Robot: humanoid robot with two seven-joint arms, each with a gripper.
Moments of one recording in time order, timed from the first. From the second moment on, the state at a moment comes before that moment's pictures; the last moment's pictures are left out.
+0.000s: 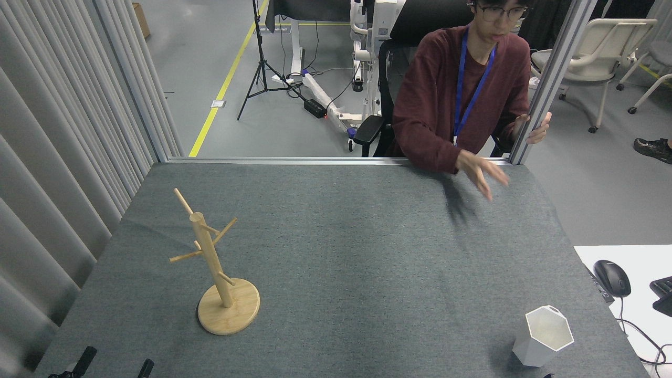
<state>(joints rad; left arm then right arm) 0.35 0.04 0.46 -1.72 -1.55 -0.62 0.38 0.47 0.04 -0.40 -1.76 1.34 -0.34 -0.27</state>
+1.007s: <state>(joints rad) 0.35 0.04 0.46 -1.70 -1.54 -0.61 0.39 0.31 -0.11 -0.39 -1.52 1.35 -0.34 -0.27</state>
